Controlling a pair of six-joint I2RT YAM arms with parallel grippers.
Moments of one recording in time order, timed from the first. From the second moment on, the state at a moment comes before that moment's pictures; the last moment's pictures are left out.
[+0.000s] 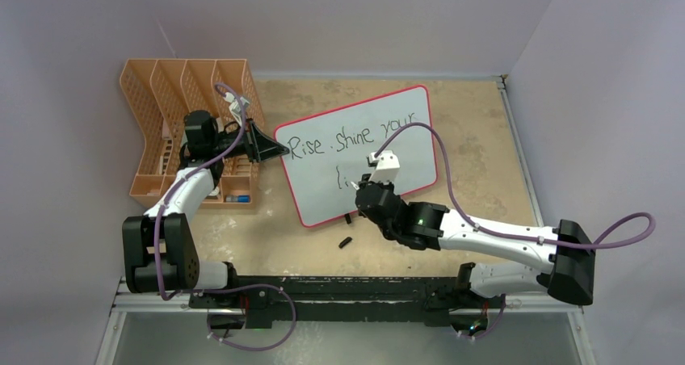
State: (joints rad) left arm 0.08 1.37 0.80 0.27 1.25 -0.41; right arm 1.17 1.20 0.88 -0.33 0.72 0.71
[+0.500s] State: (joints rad) left arm 0.08 1.37 0.80 0.28 1.25 -0.41; right arm 1.13 1.20 0.83 -0.27 0.72 0.71
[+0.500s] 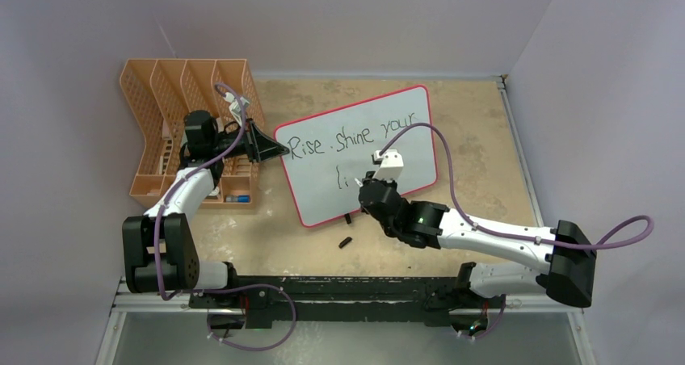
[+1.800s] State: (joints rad) left arm 0.08 1.37 0.80 0.28 1.25 -0.41; right arm 1.10 1.22 0.83 -0.22 0.70 0.67
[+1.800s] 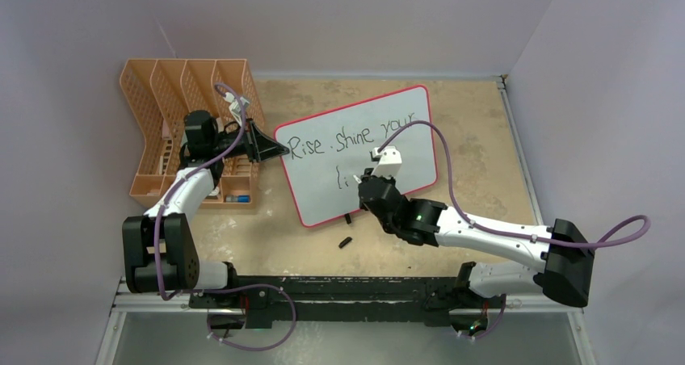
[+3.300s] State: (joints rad) left arm 0.08 1.37 0.80 0.27 1.25 -0.41; right arm 1.10 1.23 0.83 -0.27 0.66 0.67
